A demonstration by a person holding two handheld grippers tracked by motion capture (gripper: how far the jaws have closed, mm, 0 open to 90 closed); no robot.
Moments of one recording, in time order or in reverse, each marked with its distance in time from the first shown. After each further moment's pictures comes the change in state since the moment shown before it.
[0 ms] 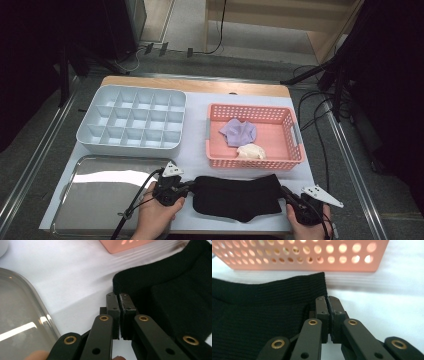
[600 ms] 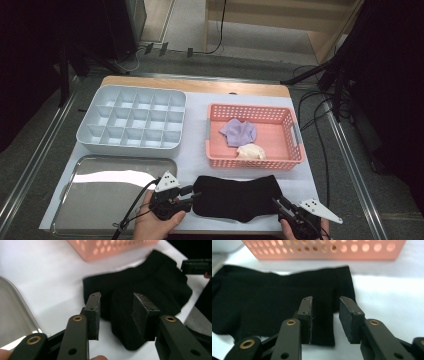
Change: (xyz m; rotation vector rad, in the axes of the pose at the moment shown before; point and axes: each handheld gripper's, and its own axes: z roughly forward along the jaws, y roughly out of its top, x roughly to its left) left arm -0.024 -0.019 -0.027 -0.076 -0.065 0.038; right arm 0.022 -0.021 -0.022 -0.009 0.050 -0.023
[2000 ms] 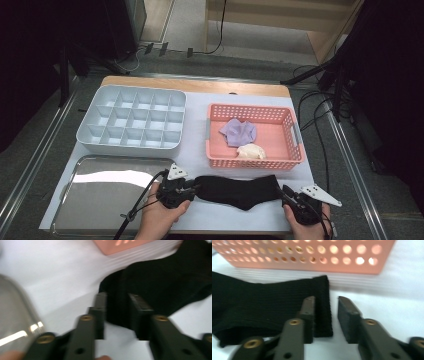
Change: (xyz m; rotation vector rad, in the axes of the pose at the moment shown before) left arm 0.014 0.015 0.030 0.075 0.127 -0.024; right arm -0.023 0.020 0.023 0.007 -0.040 -0.007
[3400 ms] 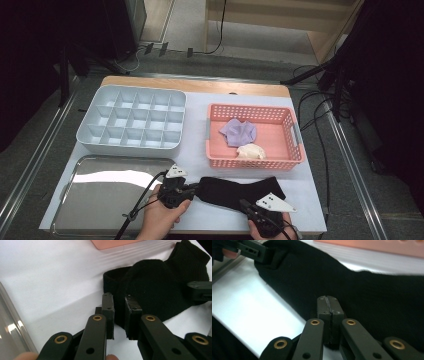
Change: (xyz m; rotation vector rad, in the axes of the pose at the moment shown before) left arm 0.006 -0.002 0.006 0.017 -0.110 -0.055; right arm 0.093 -0.018 0.014 0.097 0.215 -0.164
